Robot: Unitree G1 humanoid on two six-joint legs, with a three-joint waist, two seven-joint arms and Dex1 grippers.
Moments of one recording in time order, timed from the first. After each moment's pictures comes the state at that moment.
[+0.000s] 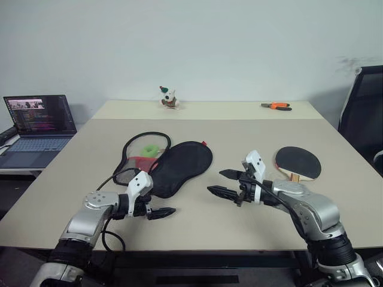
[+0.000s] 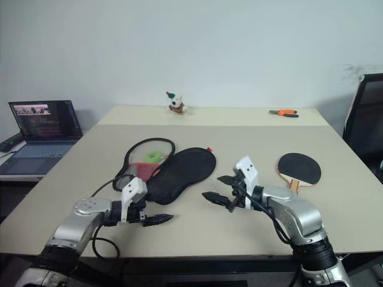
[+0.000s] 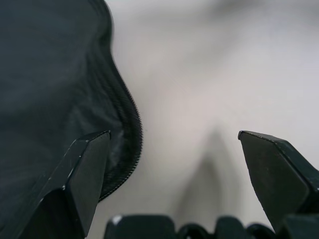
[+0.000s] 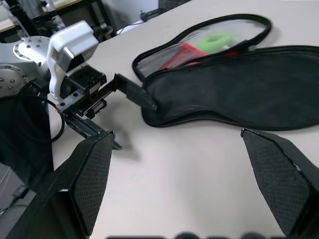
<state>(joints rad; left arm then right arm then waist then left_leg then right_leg) -0.47 0.68 -0.08 0.37 -0.25 0.18 -1.17 -0.53 -0.40 0.09 -0.23 0.49 0.82 0.72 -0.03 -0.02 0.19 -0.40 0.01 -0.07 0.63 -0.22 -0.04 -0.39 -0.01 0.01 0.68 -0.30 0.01</state>
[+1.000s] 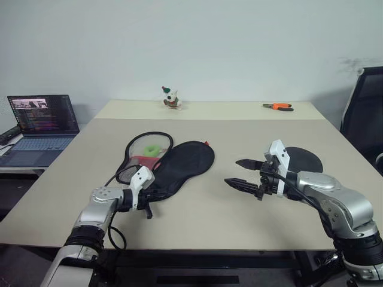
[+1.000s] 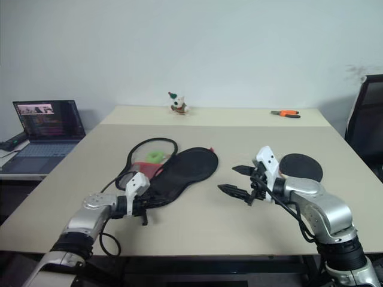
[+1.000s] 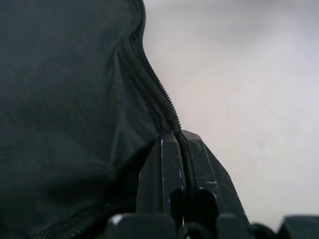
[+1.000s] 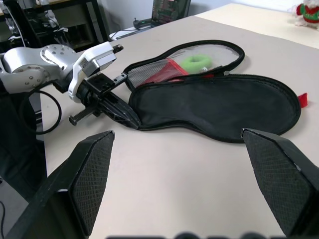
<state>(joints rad) -0.62 0.58 -0.05 0.65 -0.20 0.08 -1.16 -0.52 -0.57 0.01 -0.31 0.58 0.79 0.76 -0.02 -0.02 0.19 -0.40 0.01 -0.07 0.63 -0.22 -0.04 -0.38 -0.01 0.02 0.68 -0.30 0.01</state>
